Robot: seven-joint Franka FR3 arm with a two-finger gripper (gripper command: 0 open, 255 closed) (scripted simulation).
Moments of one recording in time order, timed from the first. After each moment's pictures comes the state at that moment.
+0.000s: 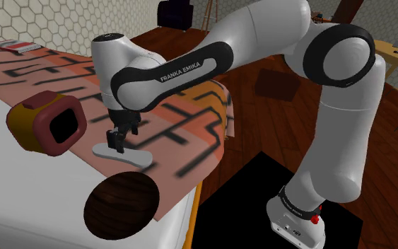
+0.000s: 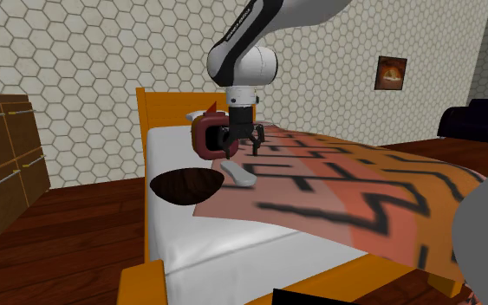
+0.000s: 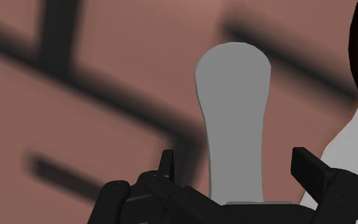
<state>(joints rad) 0.29 0.35 0.40 -1.75 -0.17 2.05 0.18</state>
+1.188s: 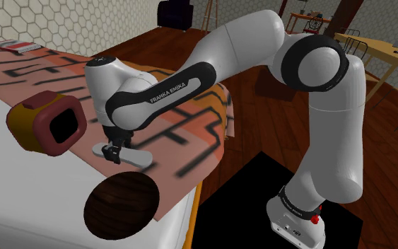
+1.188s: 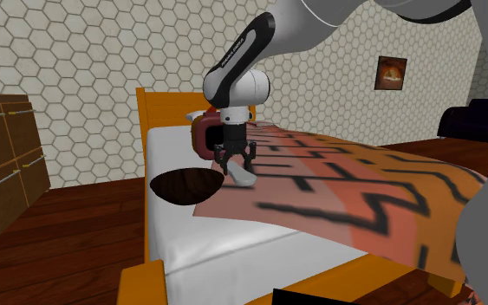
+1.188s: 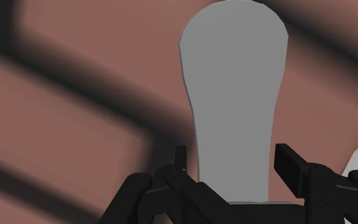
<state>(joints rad) 0.33 0.48 0.39 -1.70 -0.23 2.13 0.21</state>
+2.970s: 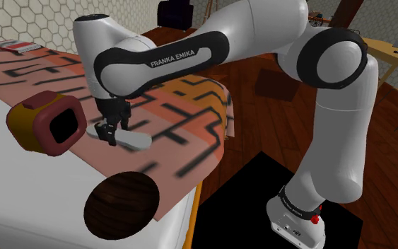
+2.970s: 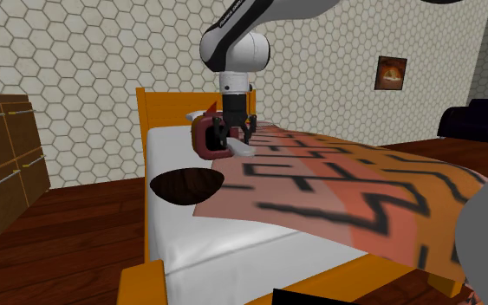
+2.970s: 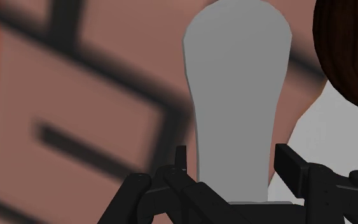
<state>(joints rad) 0.33 0.40 0.41 -1.59 -0.18 1.94 0.17</state>
